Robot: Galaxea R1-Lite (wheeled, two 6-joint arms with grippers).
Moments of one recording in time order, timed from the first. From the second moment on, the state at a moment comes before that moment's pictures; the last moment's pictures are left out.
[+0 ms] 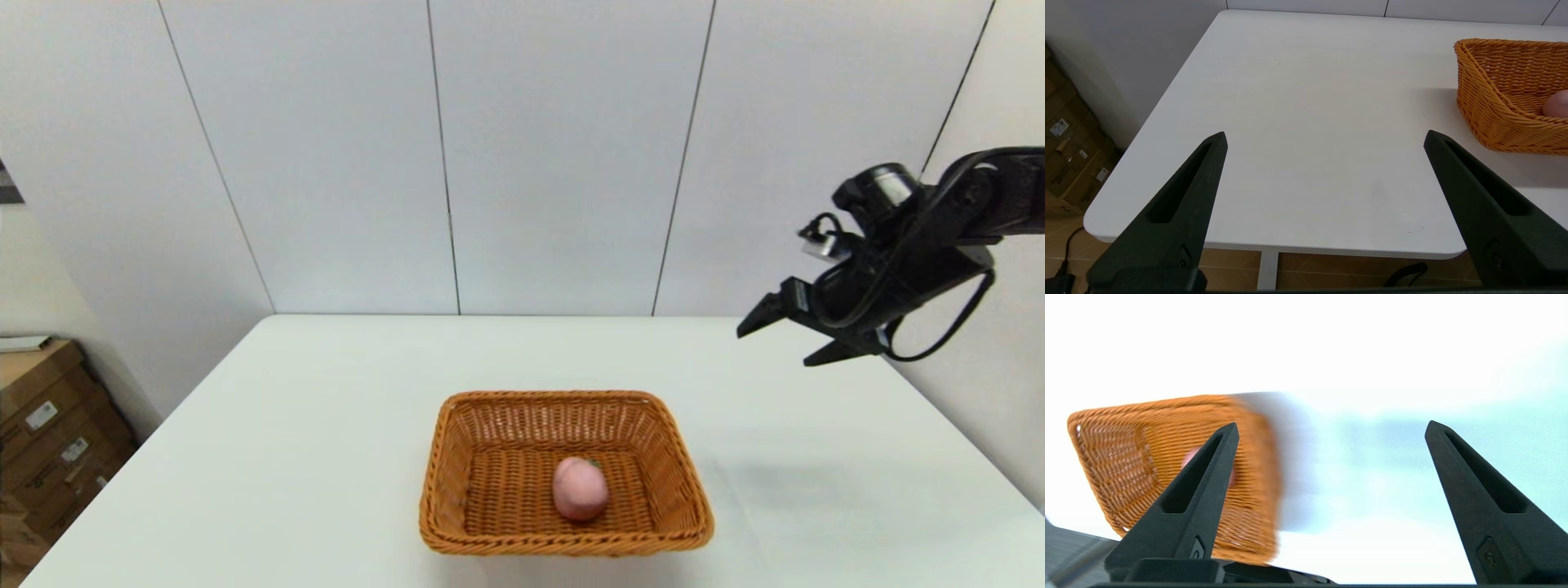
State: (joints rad) left arm -0.02 0.00 -0.10 0.24 0.03 -0.07; right arm -0.02 2.01 -1.67 0.79 0.29 0.29
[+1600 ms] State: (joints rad) left arm -0.02 0.00 -0.10 0.24 0.03 -0.07; right arm -0.05 0.99 -0.90 0.91 0.52 0.08
